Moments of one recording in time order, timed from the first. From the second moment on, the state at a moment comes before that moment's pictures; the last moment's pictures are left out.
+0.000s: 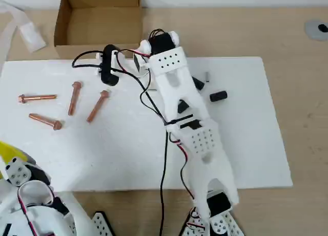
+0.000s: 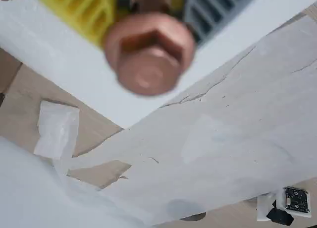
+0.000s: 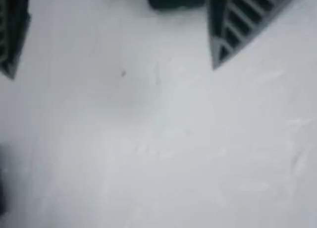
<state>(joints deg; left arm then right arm) -43.4 -104.4 43.9 76.2 -1.2 -27.4 52.4 -67.4 101.1 55.4</state>
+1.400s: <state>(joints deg) -43.4 -103.7 51.1 76.2 -5.3 -18.4 50.4 -53.1 101.1 -0.8</state>
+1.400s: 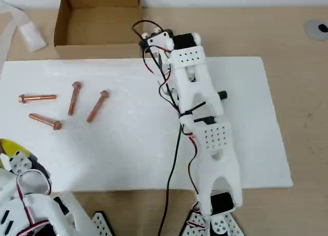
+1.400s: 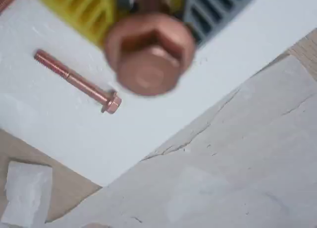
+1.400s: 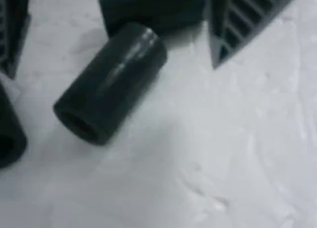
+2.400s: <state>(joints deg) -43.4 -103.7 51.1 76.2 -5.3 -17.7 56.8 -53.1 97.9 -5.6</state>
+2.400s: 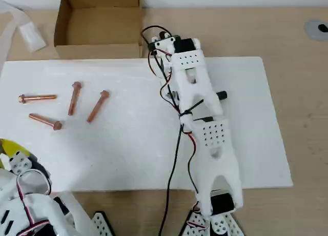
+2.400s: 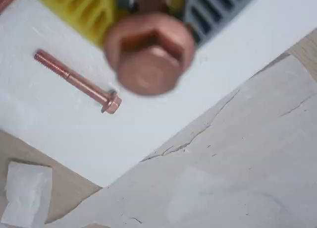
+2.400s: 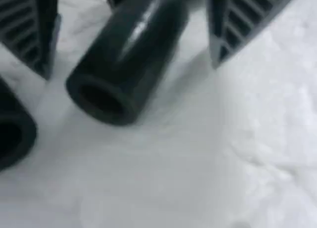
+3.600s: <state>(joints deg) -43.4 -103.7 51.1 76.2 -5.3 -15.7 56.9 -53.8 96.5 -0.7</state>
